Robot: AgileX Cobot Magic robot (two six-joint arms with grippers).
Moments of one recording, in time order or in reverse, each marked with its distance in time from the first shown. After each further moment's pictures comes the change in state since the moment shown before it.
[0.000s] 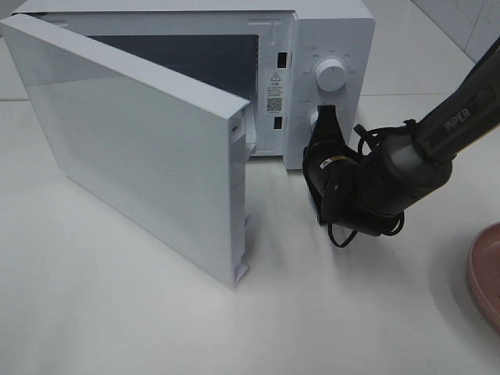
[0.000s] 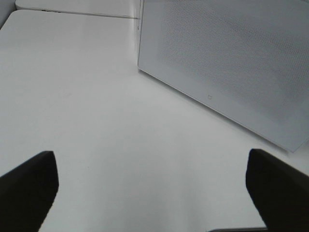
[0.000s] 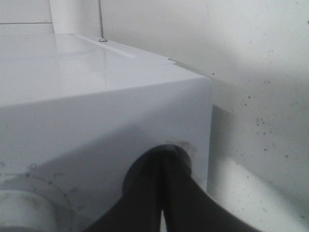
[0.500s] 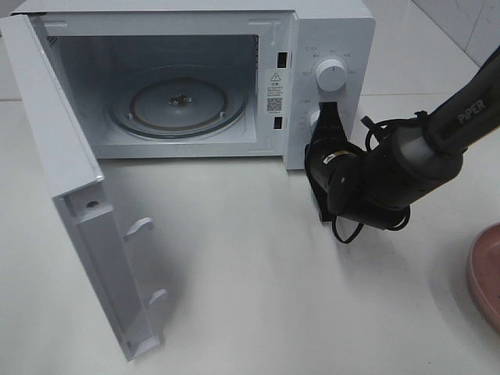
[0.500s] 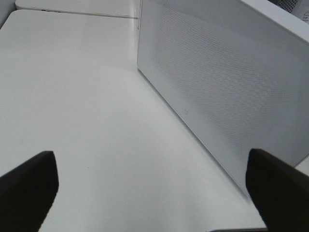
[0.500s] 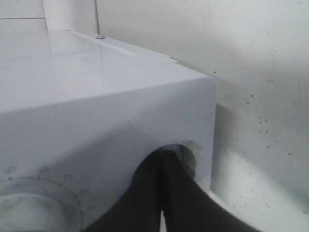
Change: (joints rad) left arm 0.000 0.000 0.000 0.000 0.000 0.000; right arm -0.011 -0.034 0.012 -0.021 0.057 0.001
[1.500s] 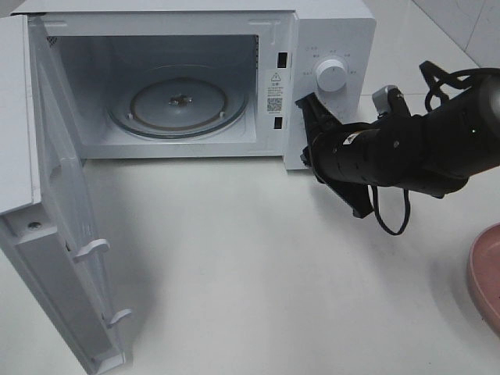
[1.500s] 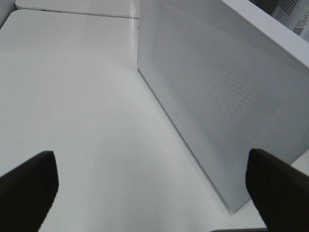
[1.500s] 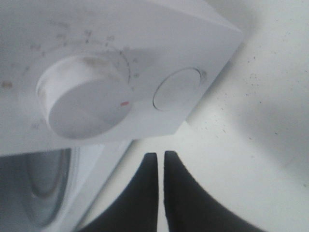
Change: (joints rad) left arm 0.000 0.000 0.000 0.000 0.000 0.000; right arm -0.029 -0.265 0.112 -0.162 0.408 -0.415
